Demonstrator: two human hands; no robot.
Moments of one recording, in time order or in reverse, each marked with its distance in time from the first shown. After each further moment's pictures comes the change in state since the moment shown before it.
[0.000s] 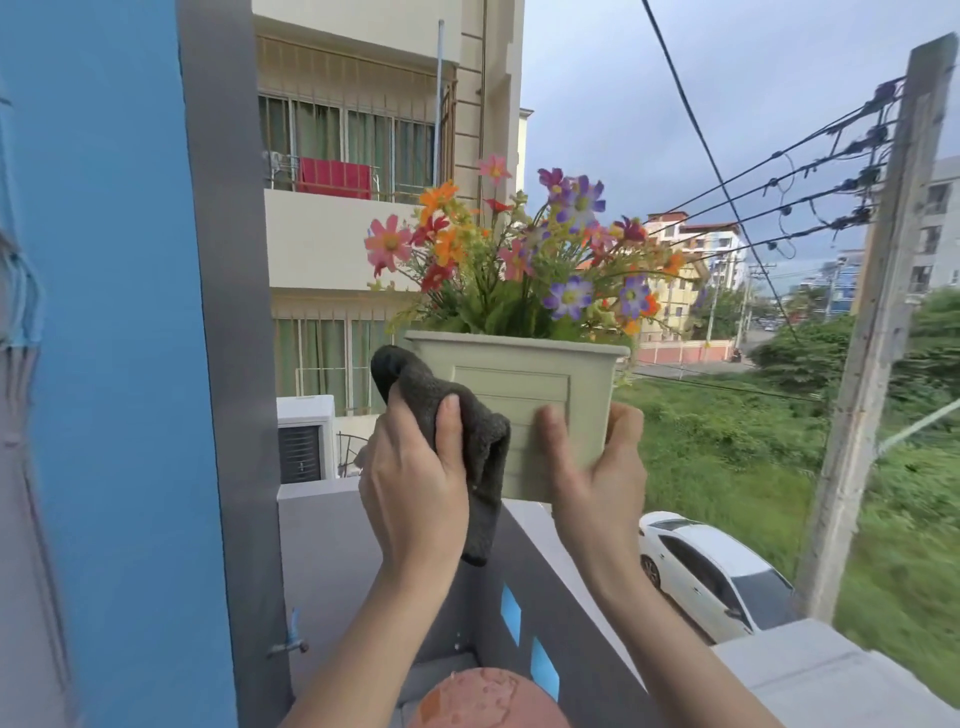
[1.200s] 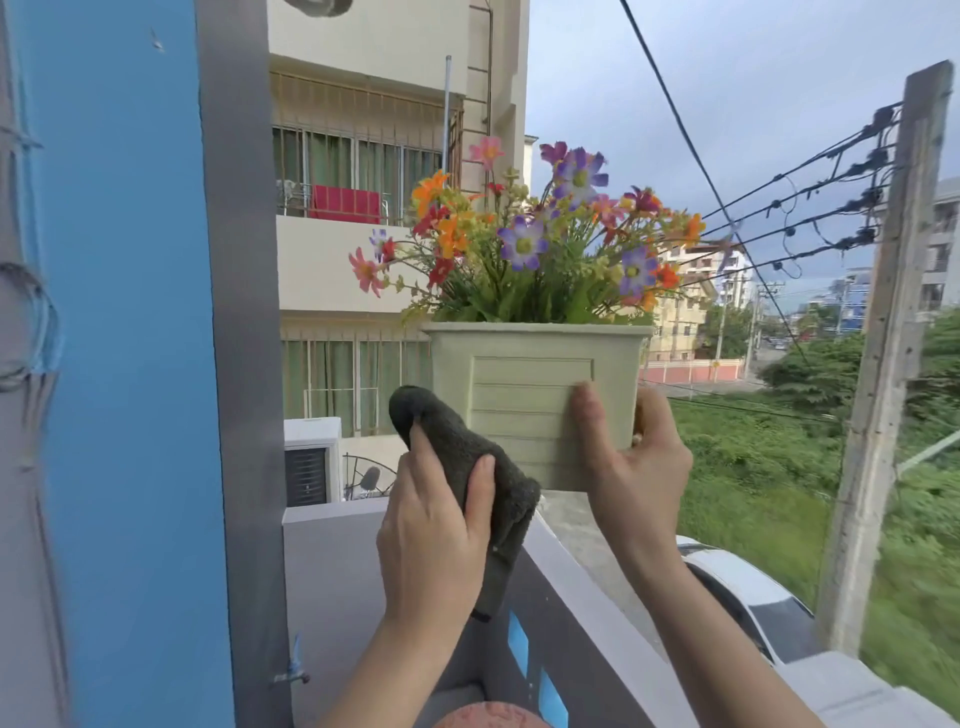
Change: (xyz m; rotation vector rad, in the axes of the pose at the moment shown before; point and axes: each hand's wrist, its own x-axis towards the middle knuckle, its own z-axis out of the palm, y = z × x) left_hand -0.015 0.005 -0.005 0.082 -0.107 0.176; right_hand 0.034 -0.012 -0.014 0.020 0.123 -0.130
